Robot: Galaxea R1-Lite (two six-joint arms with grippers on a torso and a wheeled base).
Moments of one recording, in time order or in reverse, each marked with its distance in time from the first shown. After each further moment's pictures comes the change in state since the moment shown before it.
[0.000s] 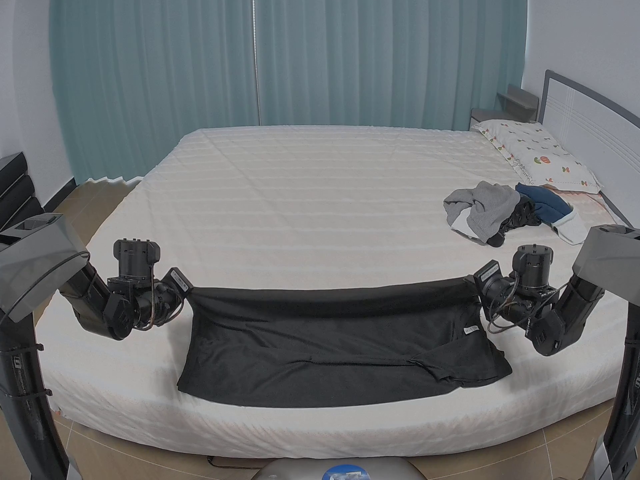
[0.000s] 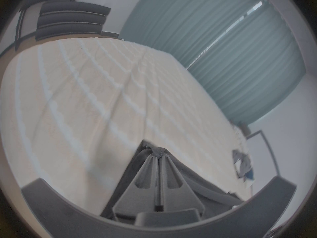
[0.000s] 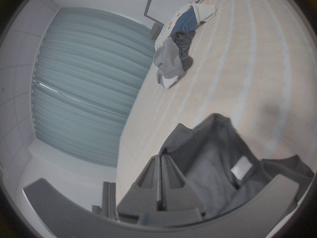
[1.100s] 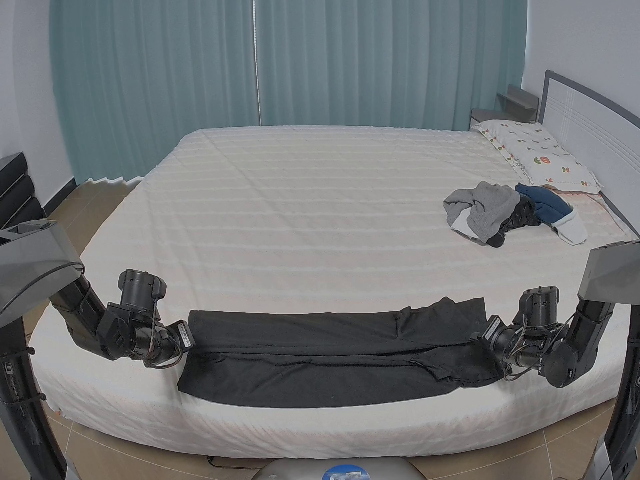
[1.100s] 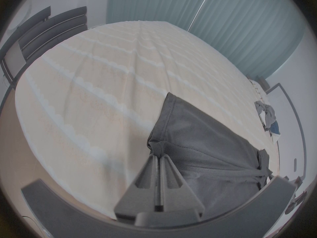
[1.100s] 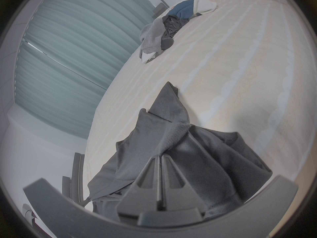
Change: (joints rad) left arm -0.043 -0.067 0.153 0.208 0.006 0.232; right arm -0.014 0.003 0.231 0.004 0.055 -0.228
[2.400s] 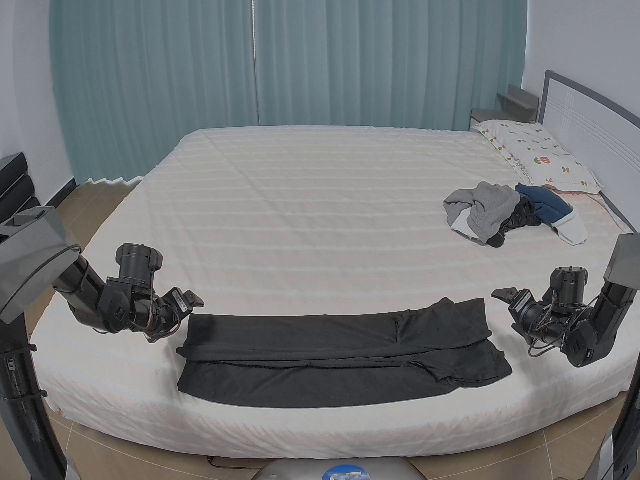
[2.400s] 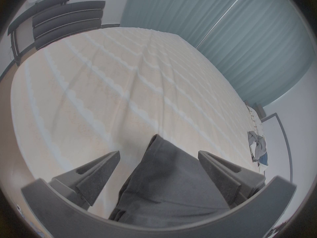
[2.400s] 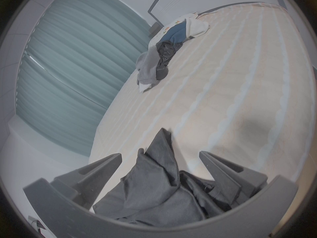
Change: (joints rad) left arm 0.040 0.054 -0.211 0.034 -0.016 -0.190; right arm -0.168 -0.063 -0.061 0.017 0.016 -0.010
